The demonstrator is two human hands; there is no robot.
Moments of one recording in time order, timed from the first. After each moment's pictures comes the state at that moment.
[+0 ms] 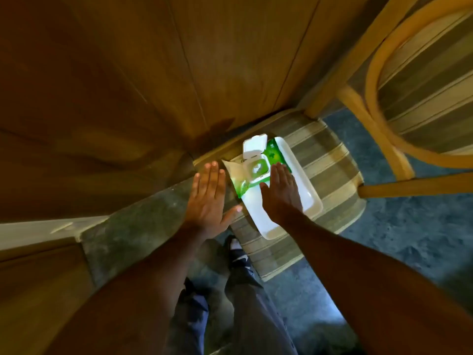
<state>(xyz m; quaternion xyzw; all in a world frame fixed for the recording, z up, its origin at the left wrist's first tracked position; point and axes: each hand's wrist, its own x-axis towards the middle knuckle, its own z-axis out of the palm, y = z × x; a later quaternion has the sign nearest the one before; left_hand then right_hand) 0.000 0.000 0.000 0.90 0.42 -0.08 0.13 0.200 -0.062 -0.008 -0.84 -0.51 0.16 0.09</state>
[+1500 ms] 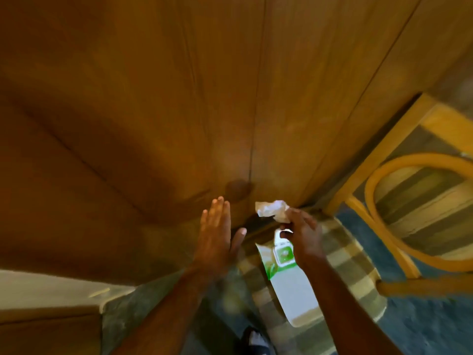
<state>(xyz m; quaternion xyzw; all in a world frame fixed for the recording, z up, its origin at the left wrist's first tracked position) -0.043 0.066 0.188 0.82 0.52 0.12 0.20 0.163 0.020 0.196 -0.64 -0.14 0.45 0.60</state>
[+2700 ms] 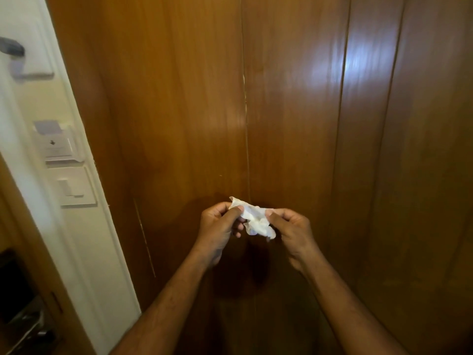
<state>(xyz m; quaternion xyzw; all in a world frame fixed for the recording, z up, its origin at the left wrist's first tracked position) -0.250 0.086 0.579 0.54 0.42 0.60 0.42 -0.076 0.097 0.561 -0.38 -0.51 0.50 0.59</state>
